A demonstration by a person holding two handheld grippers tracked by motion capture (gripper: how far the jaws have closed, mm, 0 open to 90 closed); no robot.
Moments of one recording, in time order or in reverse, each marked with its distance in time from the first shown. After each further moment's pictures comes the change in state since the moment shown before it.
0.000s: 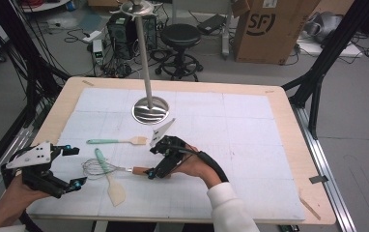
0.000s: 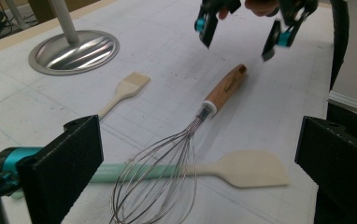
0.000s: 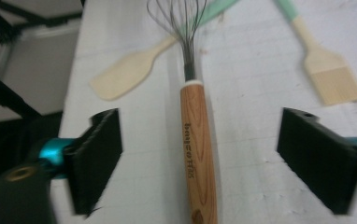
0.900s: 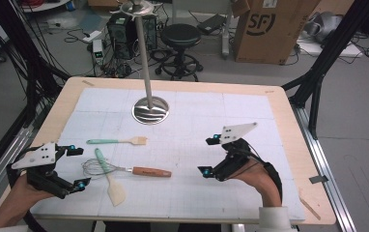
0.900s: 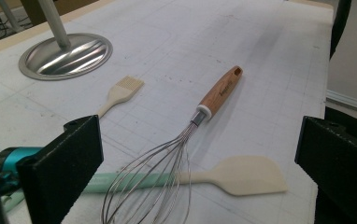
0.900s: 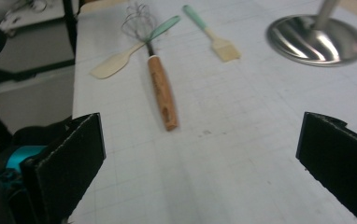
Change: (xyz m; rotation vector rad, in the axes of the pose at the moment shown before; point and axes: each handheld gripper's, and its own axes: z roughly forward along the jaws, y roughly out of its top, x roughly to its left) left arm -0.003 0.001 0.007 0.001 -0.013 0.010; right arm 0.020 -0.094 -0.137 -0.245 -0.188 0.093
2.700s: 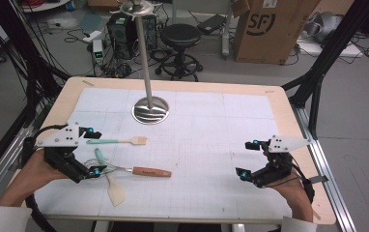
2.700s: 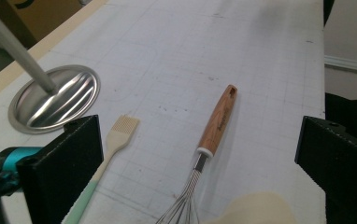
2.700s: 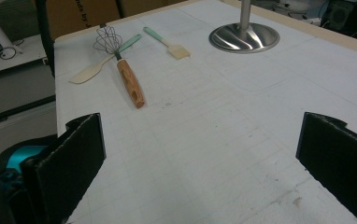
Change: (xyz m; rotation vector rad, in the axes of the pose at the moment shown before) left arm 0.001 0.077 0.034 0.126 -0.084 0.169; right arm -0.005 -0.065 -0.080 -0.158 -0.137 0.107
